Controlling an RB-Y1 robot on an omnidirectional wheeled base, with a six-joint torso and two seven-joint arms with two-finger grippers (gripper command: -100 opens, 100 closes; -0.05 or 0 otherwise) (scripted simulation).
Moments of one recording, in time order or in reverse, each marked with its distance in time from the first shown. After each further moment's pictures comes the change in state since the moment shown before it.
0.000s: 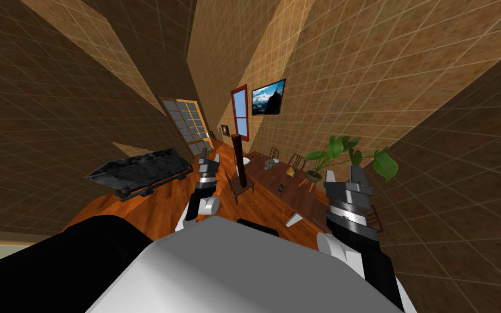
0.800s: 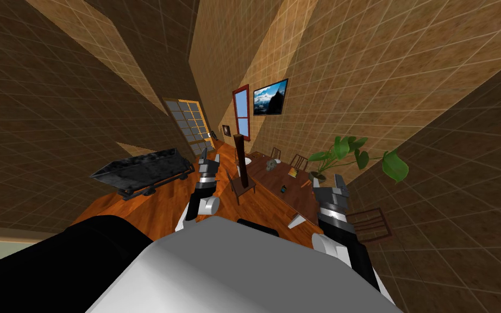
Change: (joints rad) left arm 0.000 0.000 0.000 0.000 0.000 0.000 0.000; right arm -0.027 -0.079 0.024 0.206 -0.159 -0.025 -0.090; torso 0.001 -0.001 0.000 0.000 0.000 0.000
